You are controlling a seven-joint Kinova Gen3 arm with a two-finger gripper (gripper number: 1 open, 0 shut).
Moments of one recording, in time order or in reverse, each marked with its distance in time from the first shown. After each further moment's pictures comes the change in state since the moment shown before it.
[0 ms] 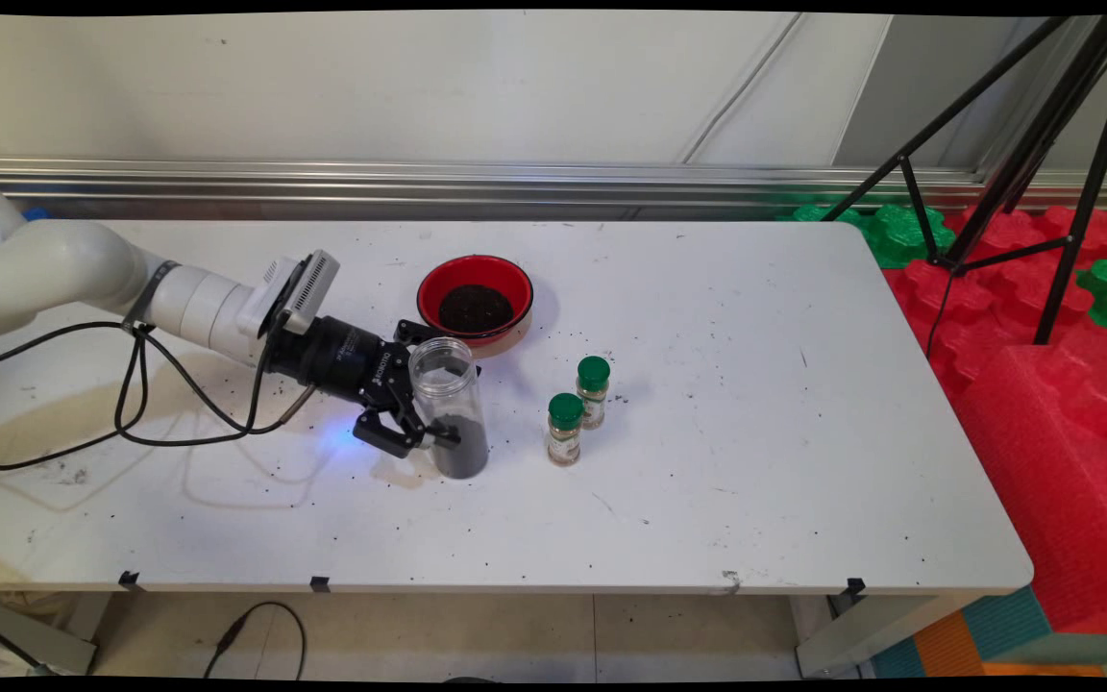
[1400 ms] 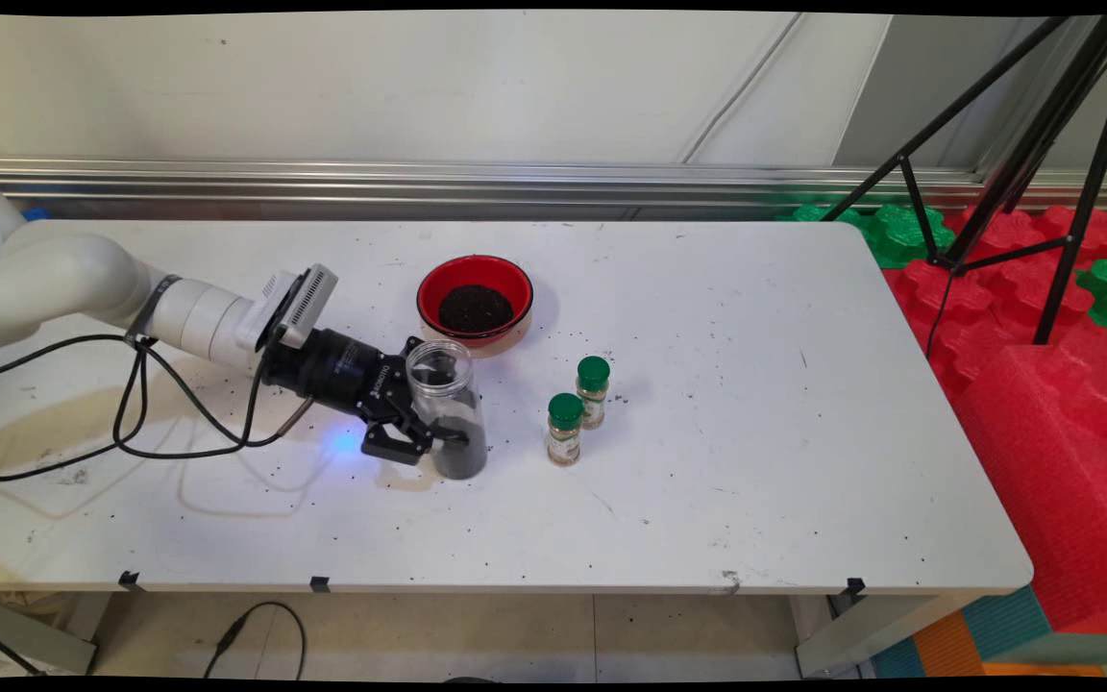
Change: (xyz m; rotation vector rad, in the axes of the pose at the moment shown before) arm -0.012 0.006 0.004 -0.022 0.014 0.003
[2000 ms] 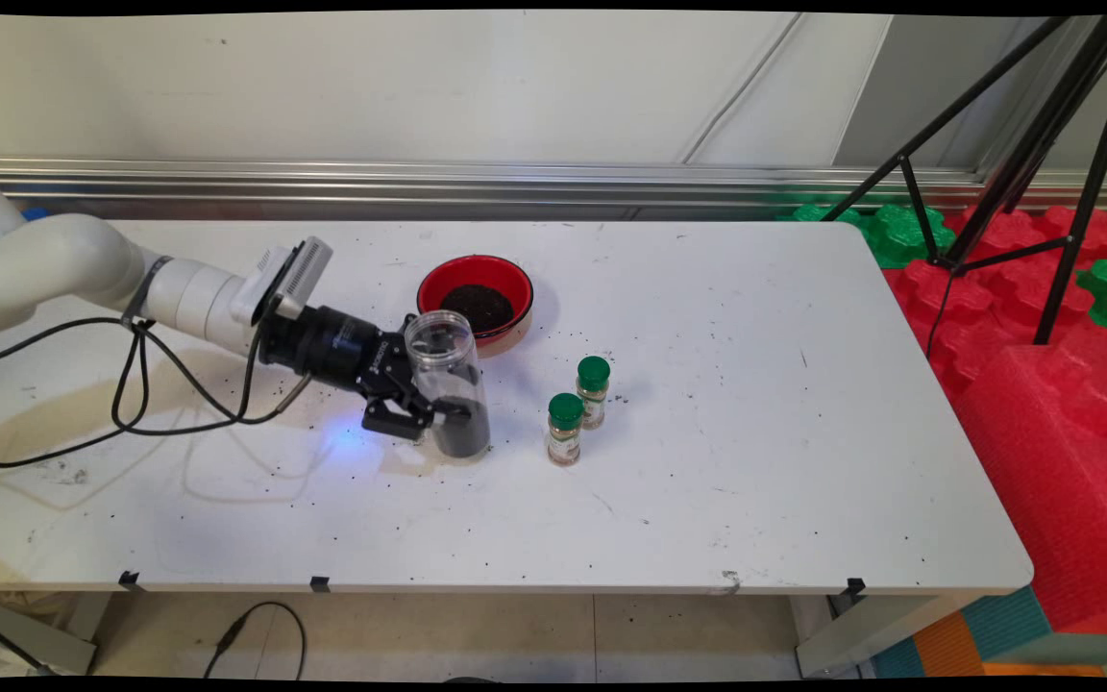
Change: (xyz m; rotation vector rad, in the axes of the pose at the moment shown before) arm 0.016 -0.011 -0.010 0.020 0.030 -0.027
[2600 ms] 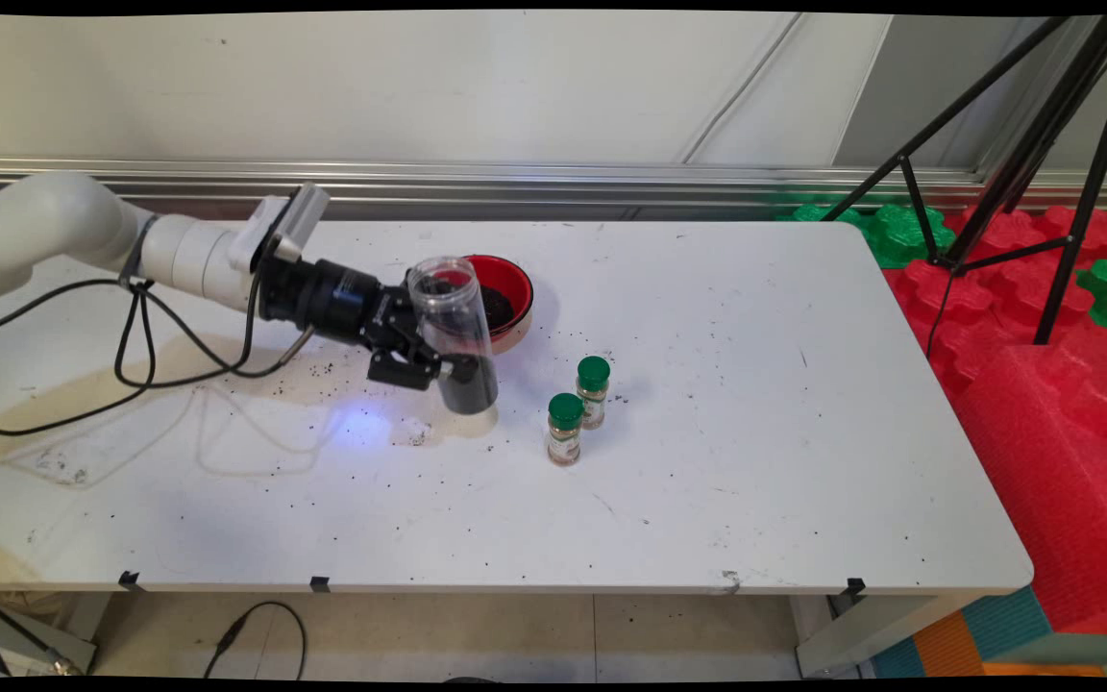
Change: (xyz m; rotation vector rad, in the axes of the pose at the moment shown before) arm 0.033 -0.023 -0.013 0.037 0.030 -0.029
